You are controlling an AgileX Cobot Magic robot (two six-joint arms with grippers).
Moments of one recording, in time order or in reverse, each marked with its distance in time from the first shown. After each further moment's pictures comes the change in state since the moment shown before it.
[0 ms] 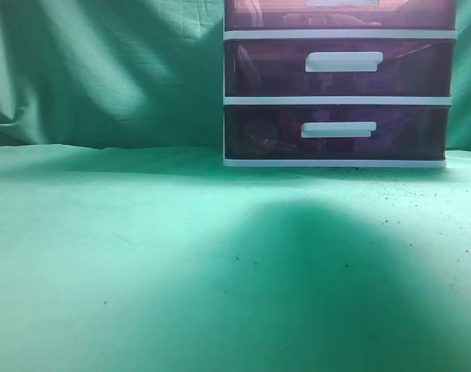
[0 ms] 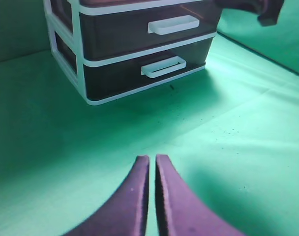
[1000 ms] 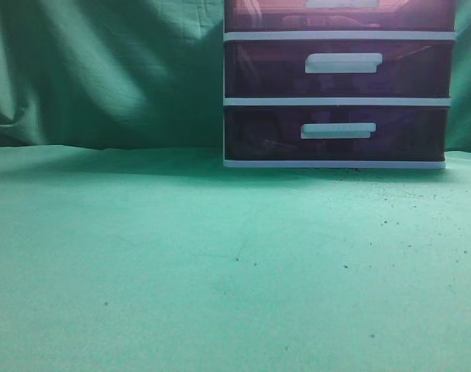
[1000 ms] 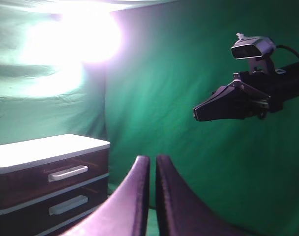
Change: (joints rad) left arm 0.000 -0.777 0.015 0.000 -0.244 -0.166; right arm 0.000 -0.804 0.056 0.831 0.762 0.045
